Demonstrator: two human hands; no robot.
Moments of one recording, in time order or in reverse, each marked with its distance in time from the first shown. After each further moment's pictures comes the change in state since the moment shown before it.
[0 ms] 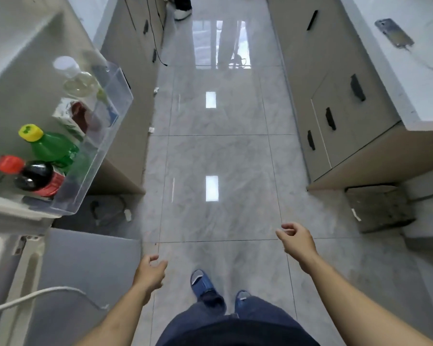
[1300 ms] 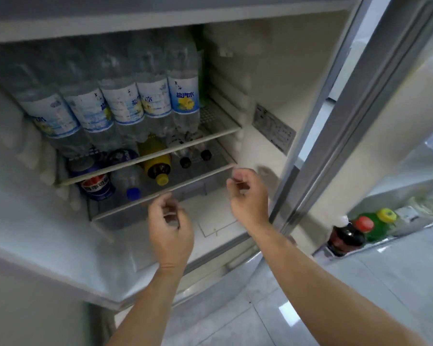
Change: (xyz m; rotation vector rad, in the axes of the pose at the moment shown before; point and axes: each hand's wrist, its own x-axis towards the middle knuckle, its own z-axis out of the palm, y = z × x) left_hand -0.136 -0.072 -0.356 -0.711 1.493 0.663; right_hand -0.398 -0.290 0.472 -0.025 -0.879 -1.316
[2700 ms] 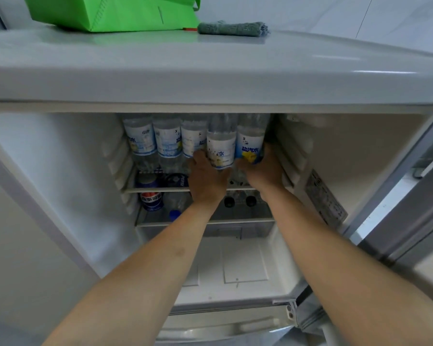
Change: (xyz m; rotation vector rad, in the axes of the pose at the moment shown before) left_hand 0.167 0.058 0.056 0.385 0.120 -0.176; right_hand 0.156 -0.095 0.068 0.061 -0.305 -0.052
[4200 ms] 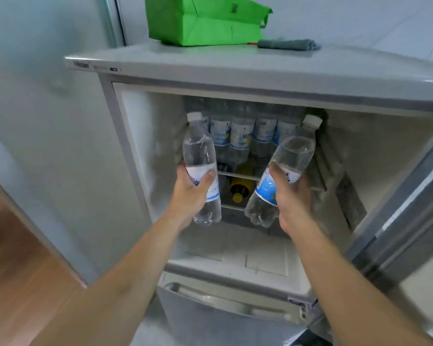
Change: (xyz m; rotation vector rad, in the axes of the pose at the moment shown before) left_hand -0.103 -0.014 -0.134 -0.383 0.137 -0.160; right_hand -0.111 -0.029 -0.027 0.558 -0.122 0.173
